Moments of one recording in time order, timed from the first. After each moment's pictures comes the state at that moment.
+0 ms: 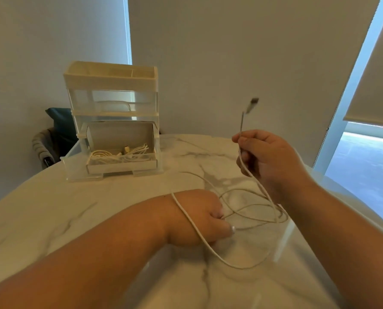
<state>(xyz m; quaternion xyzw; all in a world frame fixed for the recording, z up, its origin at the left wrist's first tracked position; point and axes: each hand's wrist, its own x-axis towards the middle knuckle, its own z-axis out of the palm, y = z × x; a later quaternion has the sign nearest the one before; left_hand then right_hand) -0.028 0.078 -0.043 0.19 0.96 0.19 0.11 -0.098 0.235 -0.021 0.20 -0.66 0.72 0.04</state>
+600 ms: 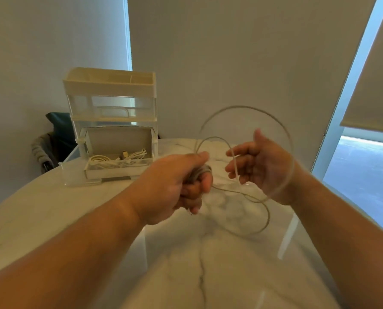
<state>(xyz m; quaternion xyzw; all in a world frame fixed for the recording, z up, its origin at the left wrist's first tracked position) -0.025 0.054 -0.025 0.17 0.70 0.70 0.06 -0.132 0.259 -0.025 0.25 -0.67 0.69 -0.12</state>
